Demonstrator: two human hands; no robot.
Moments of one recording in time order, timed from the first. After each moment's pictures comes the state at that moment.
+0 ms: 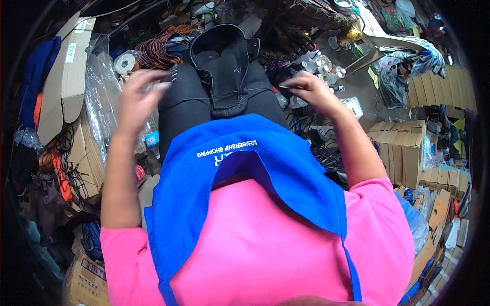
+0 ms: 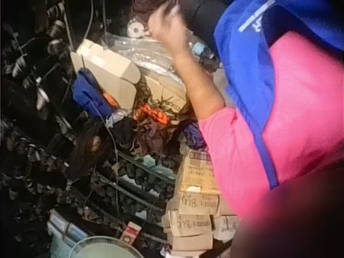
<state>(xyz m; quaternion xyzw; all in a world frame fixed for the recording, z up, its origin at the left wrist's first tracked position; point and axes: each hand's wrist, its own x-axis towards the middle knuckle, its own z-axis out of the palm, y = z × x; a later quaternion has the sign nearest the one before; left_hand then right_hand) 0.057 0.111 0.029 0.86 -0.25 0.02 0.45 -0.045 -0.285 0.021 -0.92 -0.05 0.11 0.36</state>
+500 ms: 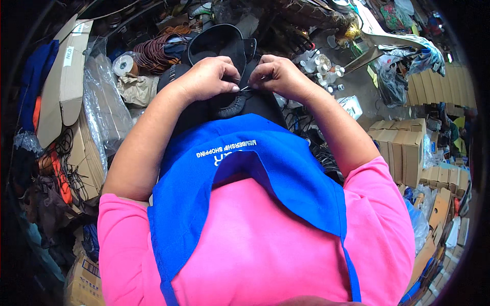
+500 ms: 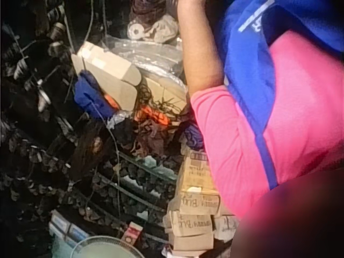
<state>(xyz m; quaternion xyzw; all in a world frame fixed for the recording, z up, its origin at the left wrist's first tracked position) 0.076 -0.007 0.026 0.79 -0.46 -0.22 0.35 0.000 -0.223 0.040 -0.91 -0.18 0.09 0.36</state>
